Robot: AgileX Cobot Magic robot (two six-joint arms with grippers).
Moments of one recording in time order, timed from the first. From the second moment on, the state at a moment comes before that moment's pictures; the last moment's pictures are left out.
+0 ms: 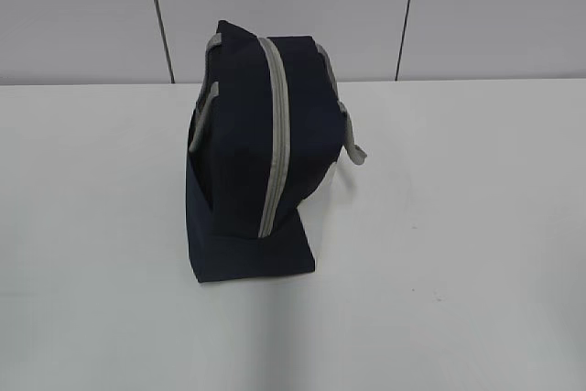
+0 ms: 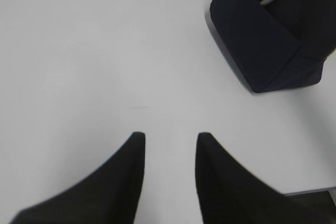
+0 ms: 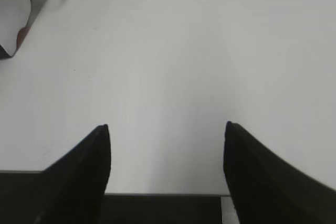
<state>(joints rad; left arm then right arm) -0.07 -0.01 -0.52 -0.05 1.11 0.01 -0.06 0.06 -0.53 -0.02 1.18 -0.07</state>
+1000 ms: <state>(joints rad) -0.07 -0.01 -0.52 -0.05 1.11 0.01 -0.06 -0.02 -0.50 -0.02 1.14 -0.07</state>
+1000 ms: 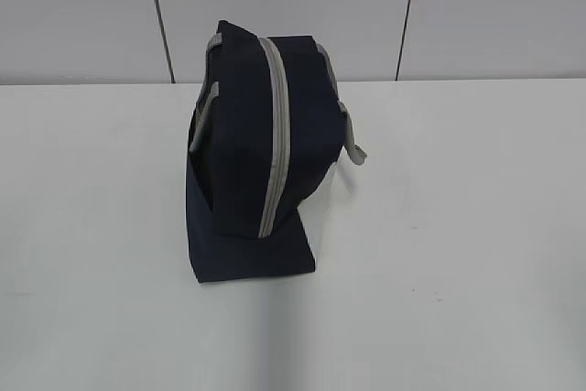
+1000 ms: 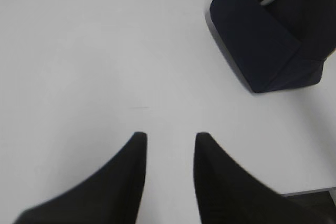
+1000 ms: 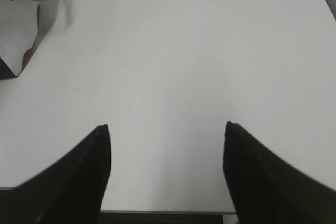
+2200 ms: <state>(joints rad) 0.00 -0.02 -0.52 -0.05 1.11 0.01 -0.06 -0.02 -0.50 -0.02 1.14 -0.07</state>
